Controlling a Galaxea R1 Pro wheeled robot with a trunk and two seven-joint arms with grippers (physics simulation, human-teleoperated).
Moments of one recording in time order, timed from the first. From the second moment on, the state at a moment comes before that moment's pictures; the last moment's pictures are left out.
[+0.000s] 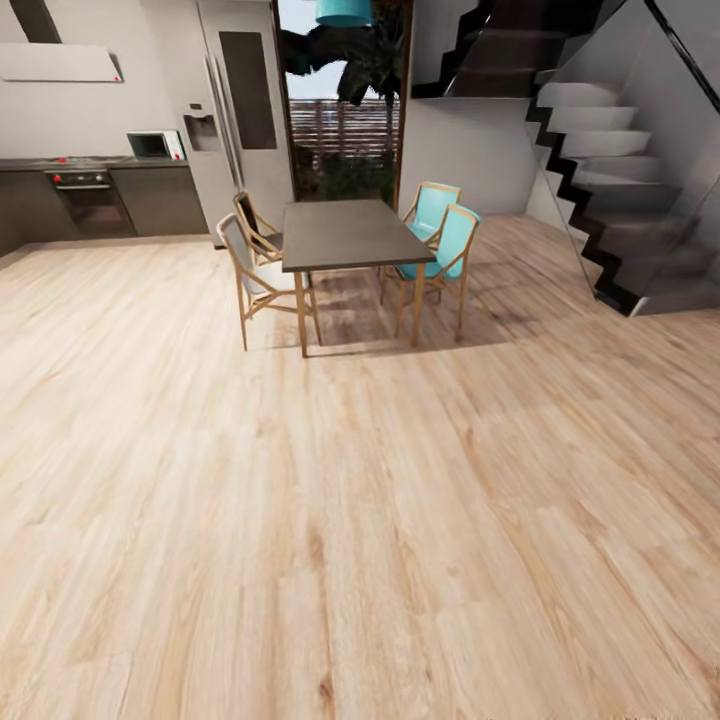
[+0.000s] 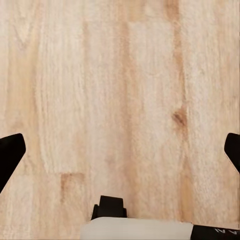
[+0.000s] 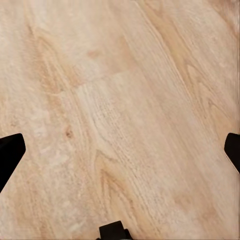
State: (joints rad) left arm -0.30 0.09 -2.14 -0.08 2.35 -0.64 -0.11; right arm -0.09 0.03 0.18 -0.31 -0.22 -0.70 -0.30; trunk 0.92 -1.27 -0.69
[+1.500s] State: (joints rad) left arm -0.30 0.09 -2.13 -0.08 2.35 -0.64 -0.10; right arm -0.09 0.03 0.18 -0.31 -0.22 -0.69 -0.29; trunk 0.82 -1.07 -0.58
